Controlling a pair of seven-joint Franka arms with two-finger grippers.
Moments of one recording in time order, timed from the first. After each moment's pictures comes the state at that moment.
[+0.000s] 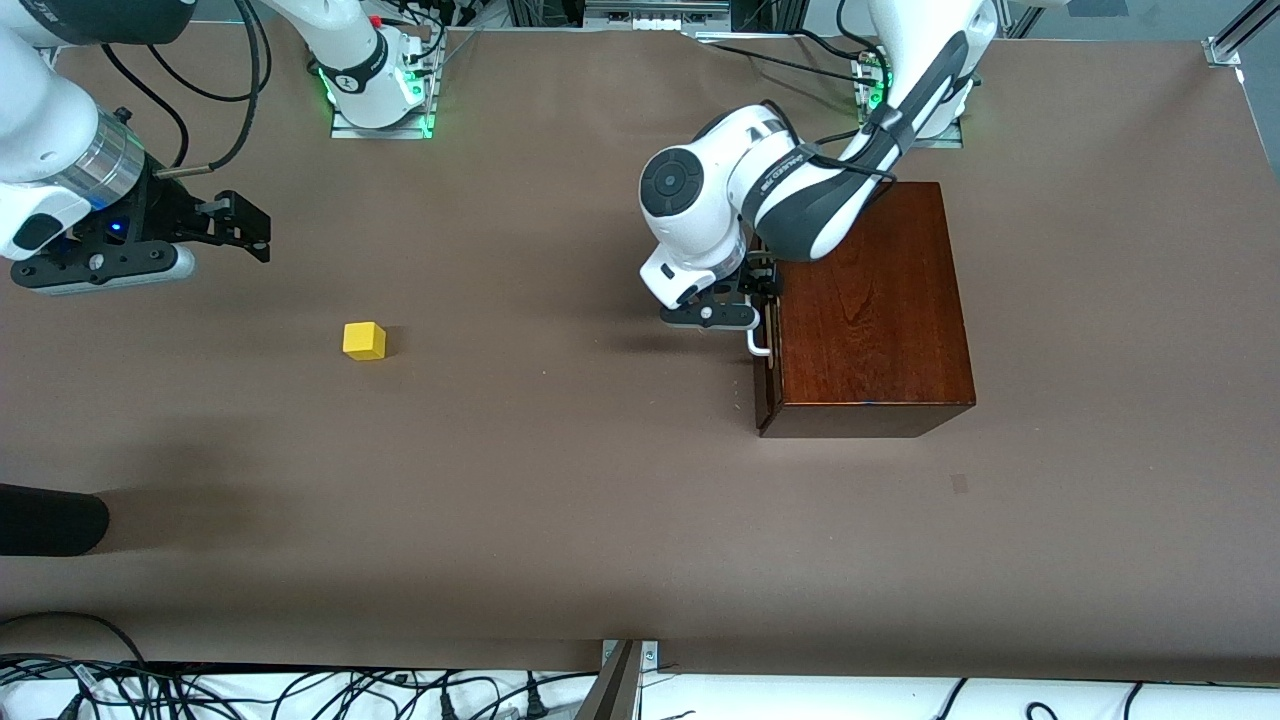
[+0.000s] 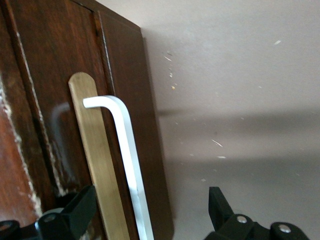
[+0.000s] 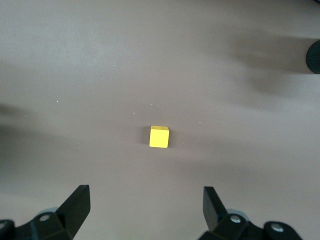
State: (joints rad) left arm -0.38 0.56 -0.44 -1.59 0.41 1.78 -0.82; right arm 0.23 0.06 -0.06 -1.58 -0.03 1.61 0.00
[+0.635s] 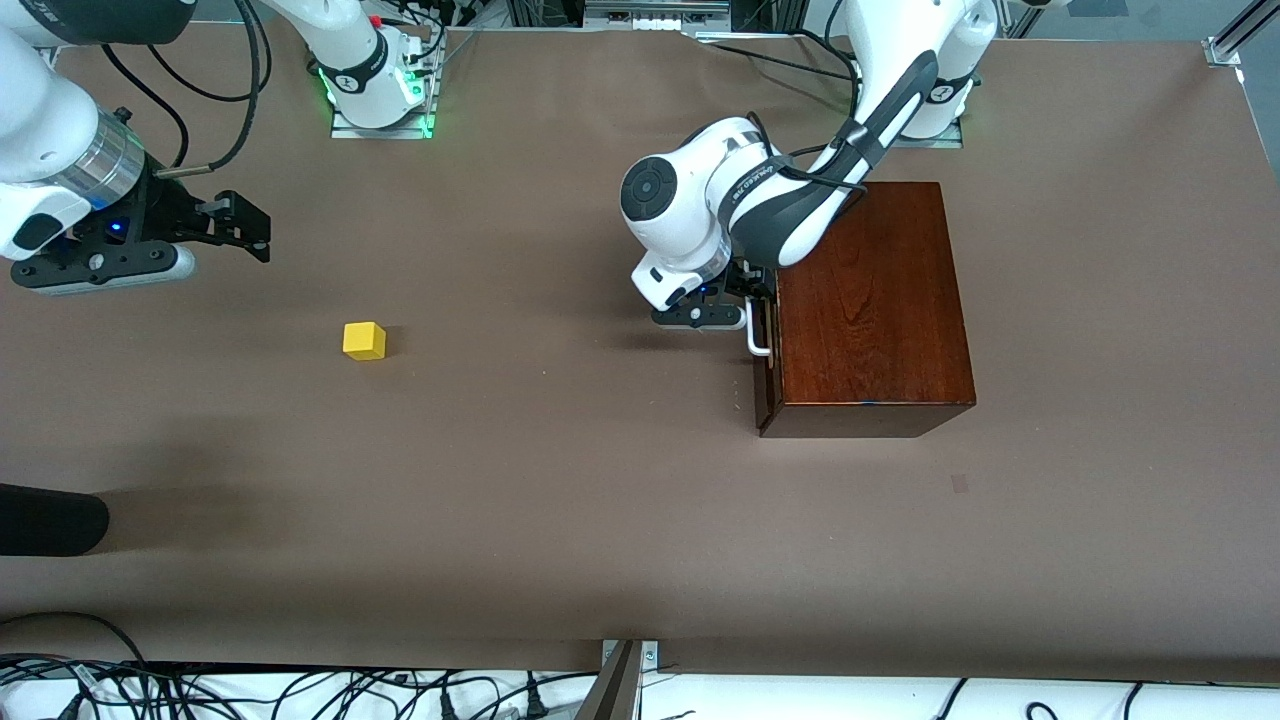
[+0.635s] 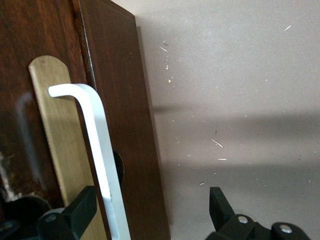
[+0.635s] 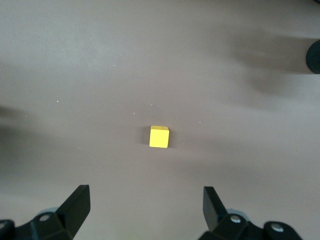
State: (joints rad) left arm -0.41 0.60 -0.43 -1.59 0.44 1.79 -0.89; right arm 0.23 0.06 -0.06 -1.58 -0.03 1.61 0.00
